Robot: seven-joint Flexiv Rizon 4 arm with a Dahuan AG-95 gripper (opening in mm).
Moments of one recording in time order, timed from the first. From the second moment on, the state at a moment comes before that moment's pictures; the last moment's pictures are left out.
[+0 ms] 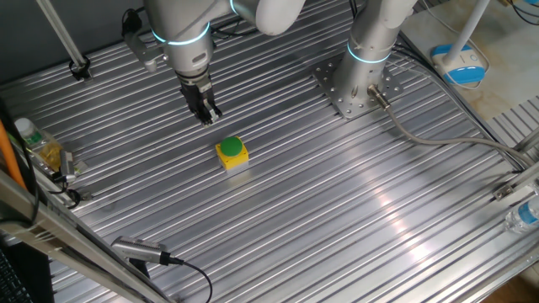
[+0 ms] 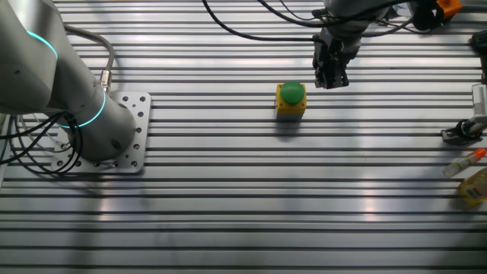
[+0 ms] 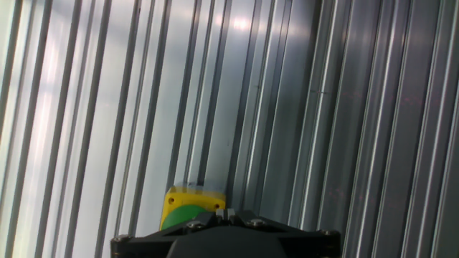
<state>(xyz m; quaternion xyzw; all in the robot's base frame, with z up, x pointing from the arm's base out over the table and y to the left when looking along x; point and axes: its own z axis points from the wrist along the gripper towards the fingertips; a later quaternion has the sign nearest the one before) 0.522 0.036 0.177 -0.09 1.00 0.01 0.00</state>
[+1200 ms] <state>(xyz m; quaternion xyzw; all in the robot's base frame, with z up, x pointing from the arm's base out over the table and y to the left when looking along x) 0.520 0.035 0.179 -0.07 1.00 0.00 0.01</state>
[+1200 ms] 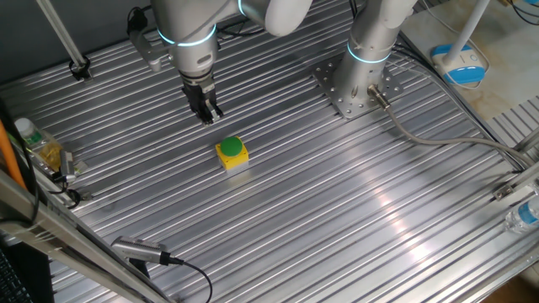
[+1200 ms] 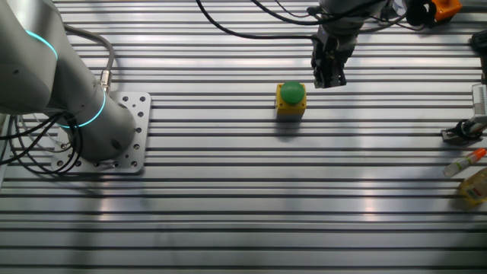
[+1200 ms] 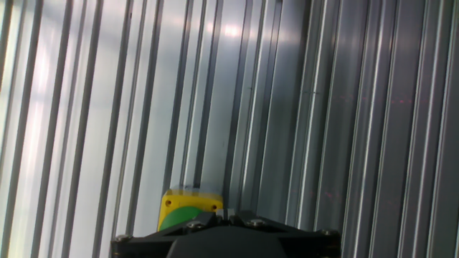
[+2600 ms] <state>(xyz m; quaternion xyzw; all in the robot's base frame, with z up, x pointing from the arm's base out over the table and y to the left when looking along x) 0.519 0.035 0.179 -0.21 0.98 0.02 0.00</state>
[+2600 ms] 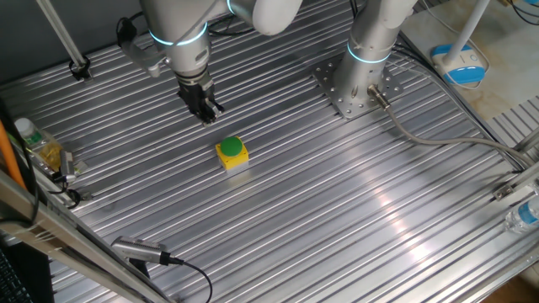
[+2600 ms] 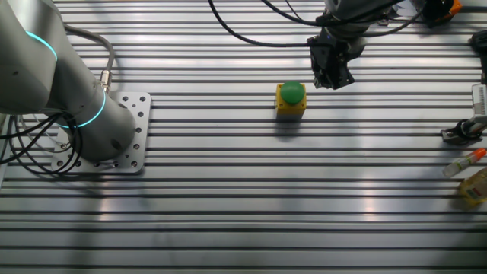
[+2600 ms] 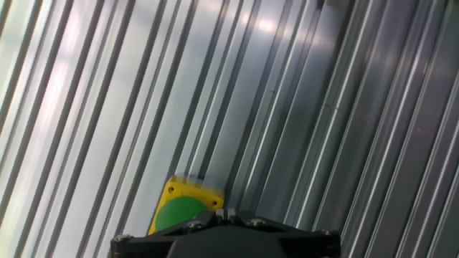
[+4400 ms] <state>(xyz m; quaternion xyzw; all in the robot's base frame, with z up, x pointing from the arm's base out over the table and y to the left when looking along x) 0.520 0.037 0.182 -0.22 0.98 0.01 0.00</state>
